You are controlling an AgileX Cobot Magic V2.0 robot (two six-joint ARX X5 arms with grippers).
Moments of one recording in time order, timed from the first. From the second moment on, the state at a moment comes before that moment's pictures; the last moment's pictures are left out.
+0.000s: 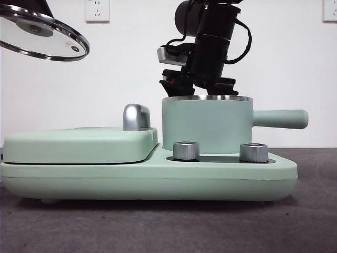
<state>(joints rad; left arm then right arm) -0.32 0.99 0.97 -0.39 0.00 0.09 0.55 2.01 1.79 -0.93 -0.04 -0.10</state>
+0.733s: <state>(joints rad) -0.32 0.99 0.97 -0.39 0.00 0.09 0.55 1.68 1.73 -0.92 -0.05 -0.08</state>
